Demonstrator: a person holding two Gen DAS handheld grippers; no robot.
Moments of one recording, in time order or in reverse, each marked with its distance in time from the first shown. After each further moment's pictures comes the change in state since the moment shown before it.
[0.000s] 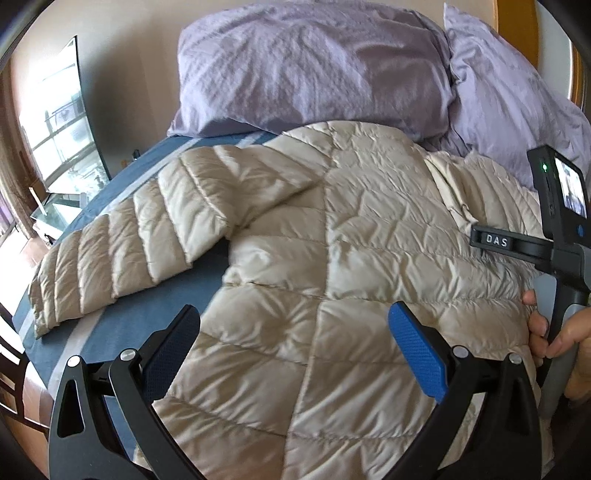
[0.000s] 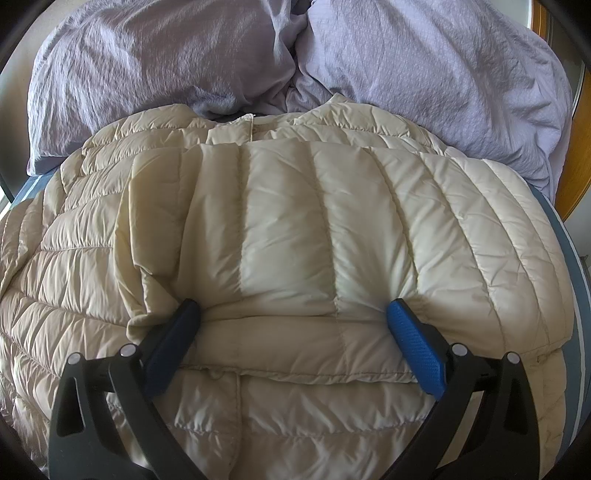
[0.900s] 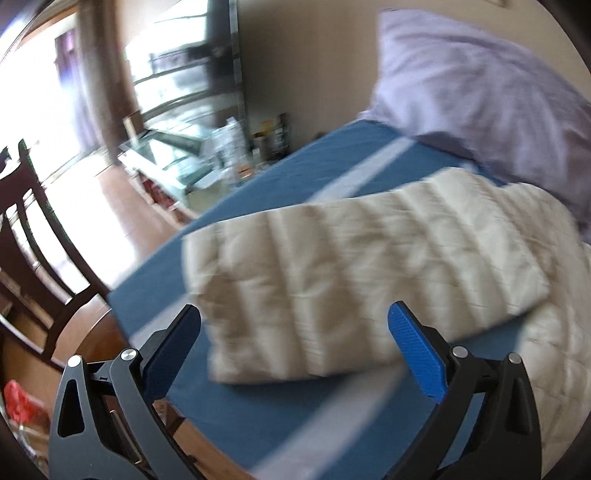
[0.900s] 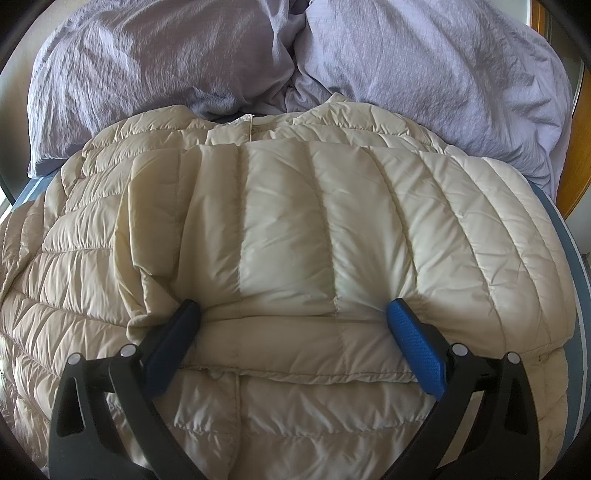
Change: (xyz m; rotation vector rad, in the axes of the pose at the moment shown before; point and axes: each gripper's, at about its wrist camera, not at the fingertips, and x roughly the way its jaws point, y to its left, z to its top) left arm 0.015 0.243 -0.001 -0.323 0.062 0.316; right arm 0.000 0.000 0.000 0.002 0.002 0.002
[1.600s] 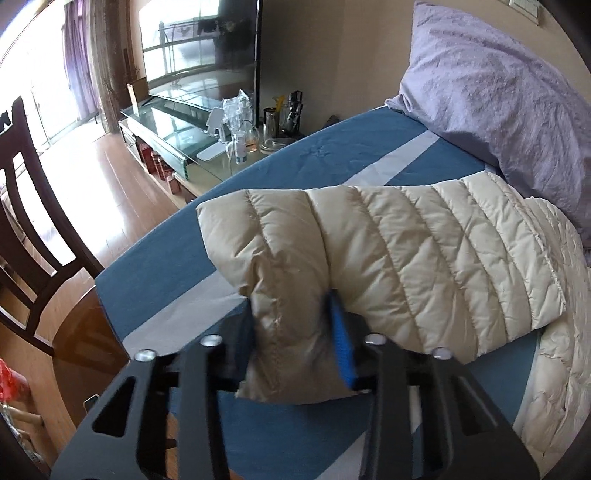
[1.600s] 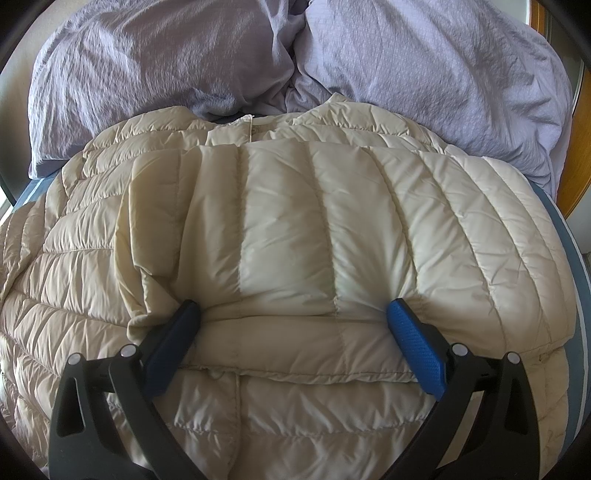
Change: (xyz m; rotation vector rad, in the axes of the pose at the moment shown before) left arm 0.023 0.028 0.001 -0.078 0.070 -0.065; right arm -0.001 0.000 0.000 0.005 0.000 0.003
